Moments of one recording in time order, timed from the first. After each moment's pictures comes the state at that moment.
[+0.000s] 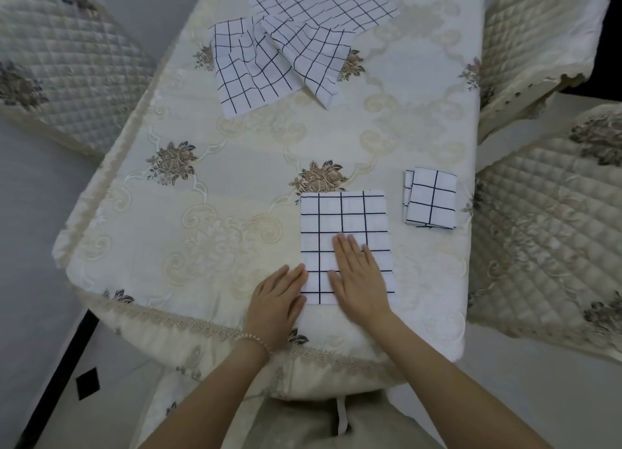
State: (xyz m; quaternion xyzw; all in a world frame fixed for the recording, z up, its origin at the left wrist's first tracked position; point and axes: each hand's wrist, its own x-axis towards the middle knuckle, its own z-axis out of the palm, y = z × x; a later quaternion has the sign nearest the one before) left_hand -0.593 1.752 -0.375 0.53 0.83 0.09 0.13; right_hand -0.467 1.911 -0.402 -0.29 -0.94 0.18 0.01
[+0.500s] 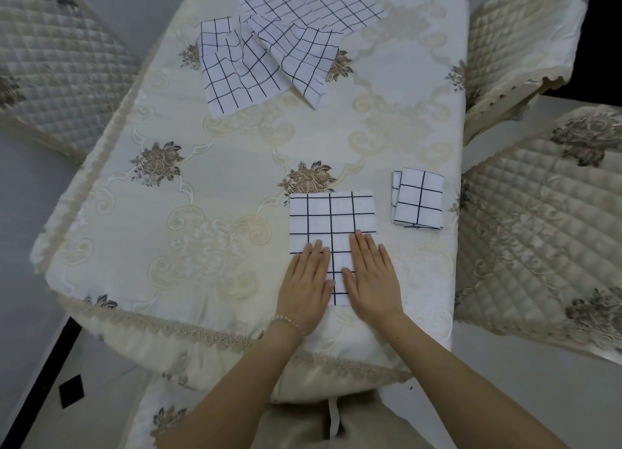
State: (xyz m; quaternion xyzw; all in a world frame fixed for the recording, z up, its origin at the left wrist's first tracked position) left_hand -0.559 1.819 -0.378 0.54 0.83 0.06 0.12; right_hand -0.438 1.935 -0.400 -0.34 -0.93 0.16 0.02
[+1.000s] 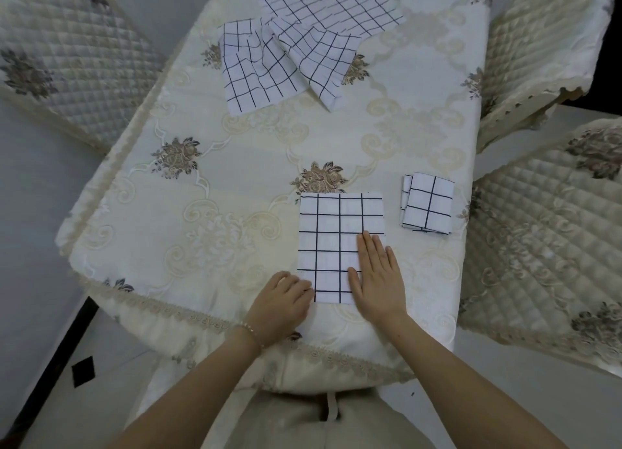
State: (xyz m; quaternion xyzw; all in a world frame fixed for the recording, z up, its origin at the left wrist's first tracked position) left_hand -0.589 1.764 -0.369 0.71 0.70 0.09 -0.04; right_hand -0.438 1.934 -0.396 -0.34 -0.93 0.16 0.00
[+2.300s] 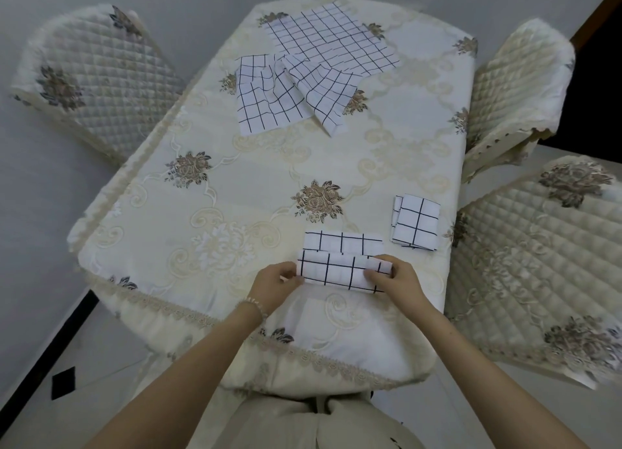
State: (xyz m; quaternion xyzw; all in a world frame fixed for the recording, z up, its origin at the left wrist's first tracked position) left_hand -0.597 1.796 -0.321 0.29 0.84 0.32 0.34; right_hand -0.414 1.975 -0.313 -0.40 -0.68 0.61 0.10
